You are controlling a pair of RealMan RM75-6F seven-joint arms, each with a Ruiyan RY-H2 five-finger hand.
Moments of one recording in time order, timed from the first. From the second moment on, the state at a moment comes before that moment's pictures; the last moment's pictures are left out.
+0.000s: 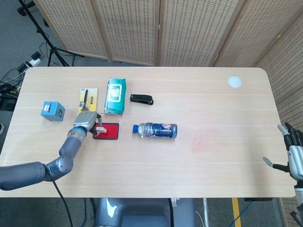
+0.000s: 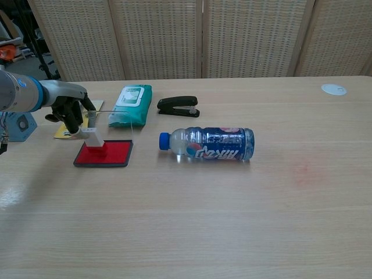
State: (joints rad) left arm -1.08 -1.42 -0.08 -1.42 0.18 0.75 0.55; right arm 0.12 -1.11 0.13 -1.46 -1.40 1.40 0.23
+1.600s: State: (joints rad) left arm -1.10 -1.51 -0.04 -1.31 0.13 0.73 0.59; right arm 0.12 -1.11 0.13 -1.45 -1.39 1.39 0.23
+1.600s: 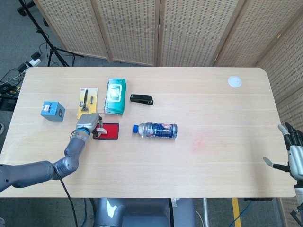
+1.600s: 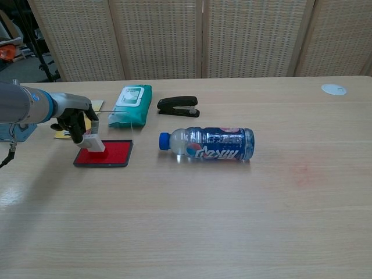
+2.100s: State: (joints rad) left arm -1.11 -1.49 -0.05 -1.33 0.12 0.74 0.59; right arm 0.12 -1.11 0.13 -1.45 -1.39 1.39 0.23
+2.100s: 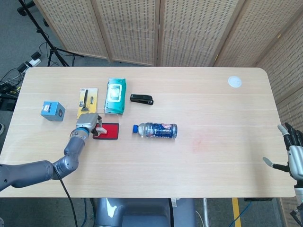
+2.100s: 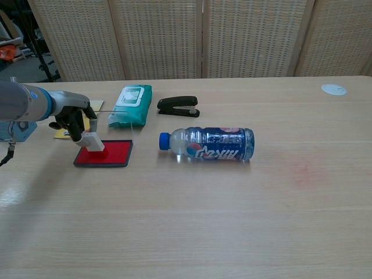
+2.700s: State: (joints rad) left arm -1.11 -1.28 -0.04 -1.56 0.11 0.77 0.60; right arm 0.12 -1.11 0.13 -1.47 -1.41 1.40 0.21
